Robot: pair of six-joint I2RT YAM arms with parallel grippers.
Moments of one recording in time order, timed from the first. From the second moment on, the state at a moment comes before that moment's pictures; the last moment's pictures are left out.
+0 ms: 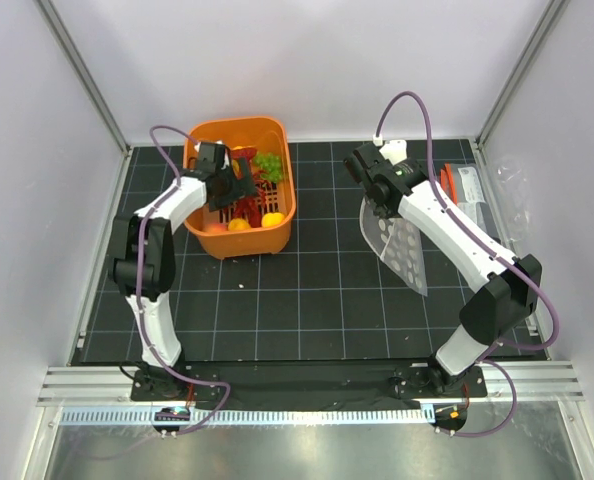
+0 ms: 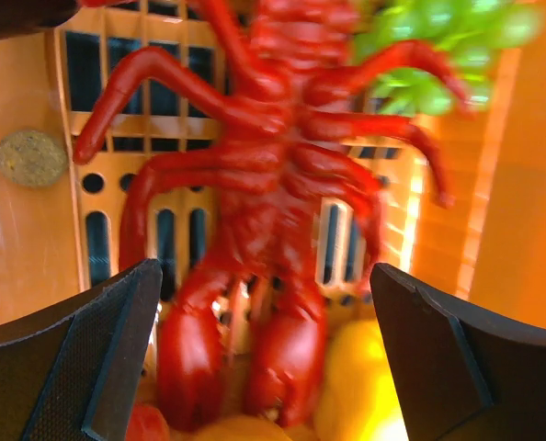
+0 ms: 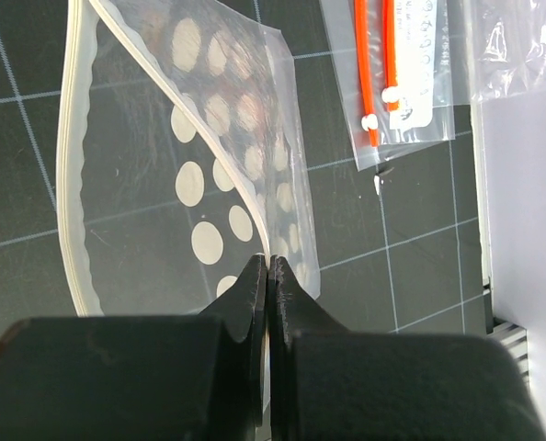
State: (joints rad) left arm -0.21 1.94 1.48 -0.38 0.07 -0.51; right arm 0.55 1.63 1.63 -1.16 0.70 0.50
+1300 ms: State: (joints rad) left arm -0.23 1.61 1.46 -0.38 0.15 -0.20; right arm 0.55 1.63 1.61 -1.09 0.62 0.45
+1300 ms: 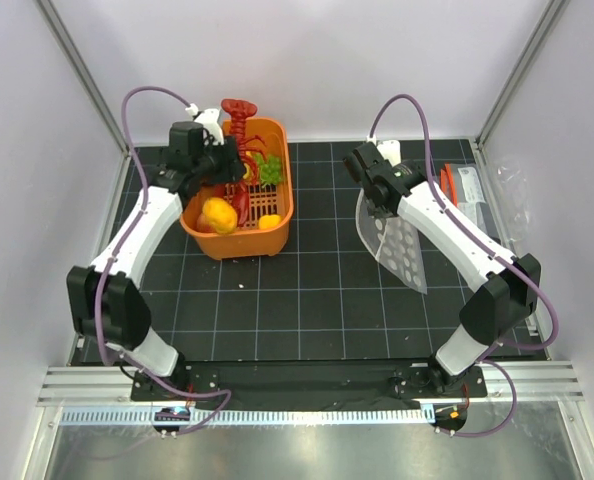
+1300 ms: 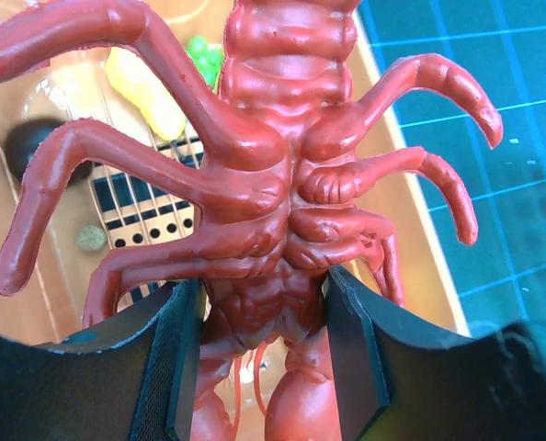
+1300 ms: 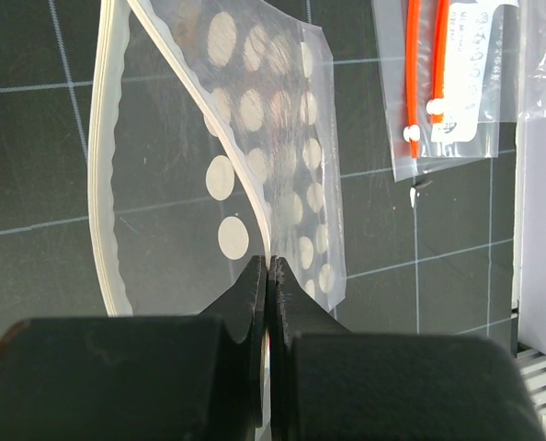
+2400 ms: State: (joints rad) left arm -0.19 1.65 1.43 0.09 0.28 -0.44; right arm 0.55 1.58 1.61 -1.01 0.58 0.43
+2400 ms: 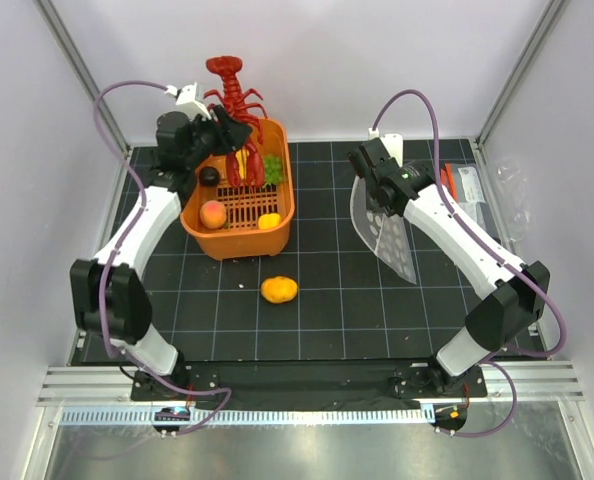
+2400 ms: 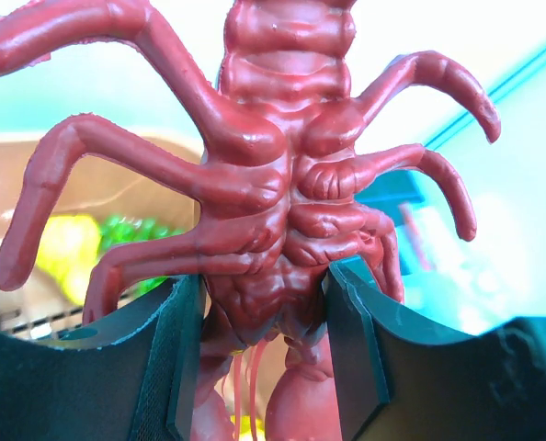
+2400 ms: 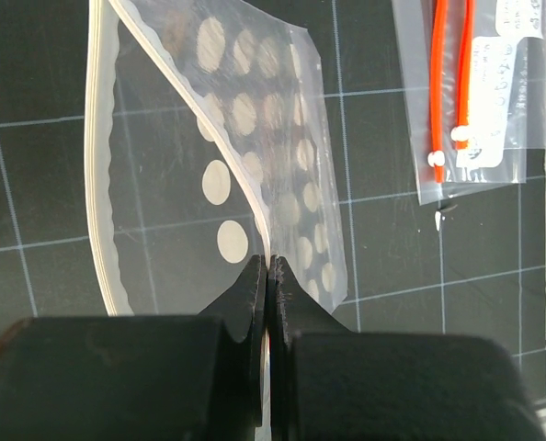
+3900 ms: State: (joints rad) left arm -0.78 1.84 1.91 -1.10 0.15 -0.18; right arm 0.55 1.58 1.59 -0.91 0.59 0.40
